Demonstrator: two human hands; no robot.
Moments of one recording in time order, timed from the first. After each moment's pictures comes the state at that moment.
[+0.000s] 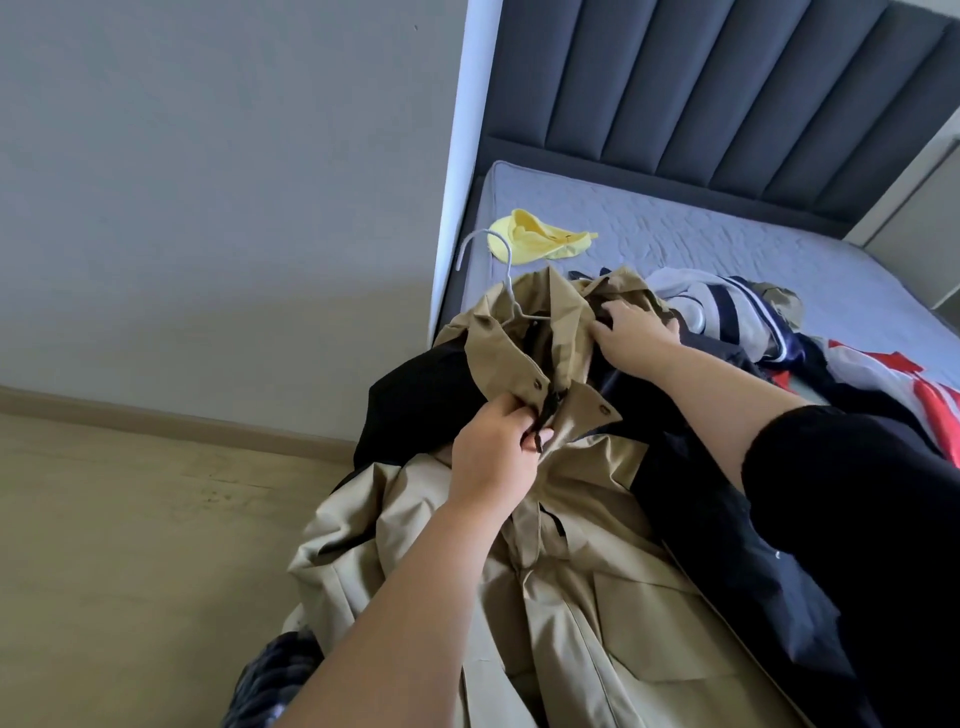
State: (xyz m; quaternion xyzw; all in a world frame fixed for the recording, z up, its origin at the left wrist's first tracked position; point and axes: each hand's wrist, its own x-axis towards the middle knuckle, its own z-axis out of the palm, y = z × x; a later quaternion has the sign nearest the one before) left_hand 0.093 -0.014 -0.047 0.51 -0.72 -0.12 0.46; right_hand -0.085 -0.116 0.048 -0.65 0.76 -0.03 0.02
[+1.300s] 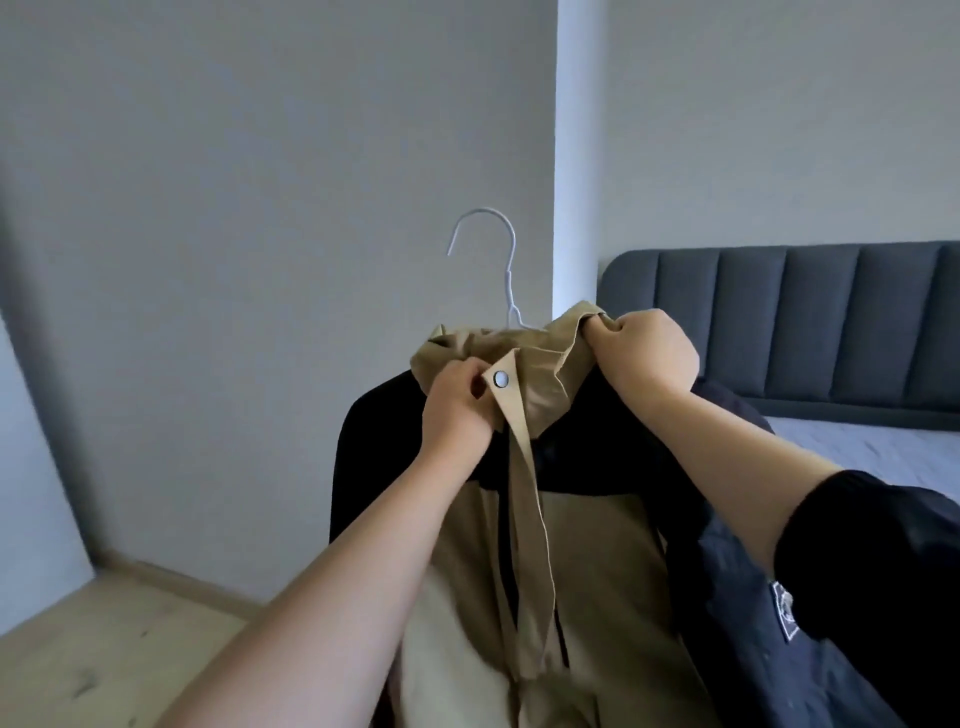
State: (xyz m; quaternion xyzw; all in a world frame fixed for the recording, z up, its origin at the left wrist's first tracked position) left_hand 0.215 0.029 0.303 0.55 -0.59 -0.14 0.58; right_hand 0.043 -0.014 0.350 -0.59 0.62 -0.52 -0.01
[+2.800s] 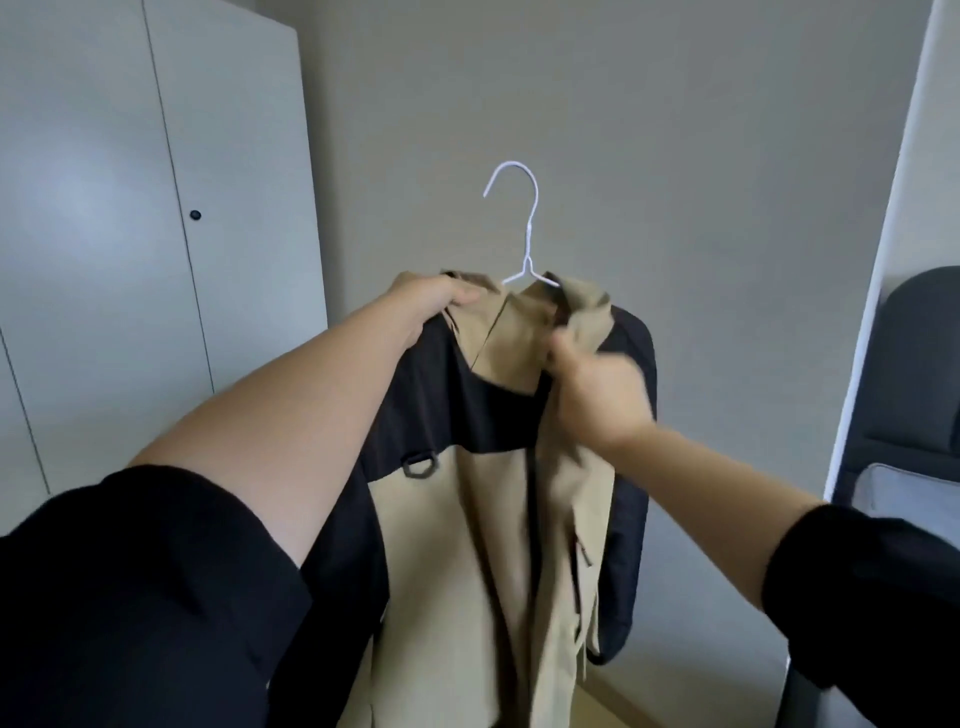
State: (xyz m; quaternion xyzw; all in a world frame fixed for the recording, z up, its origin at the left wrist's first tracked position) left_hand 0.494 0.129 0.434 0.68 -0.36 -0.15 0.62; right_hand 0.308 0.058 0.346 -0.85 0.26 -0.41 -0.18
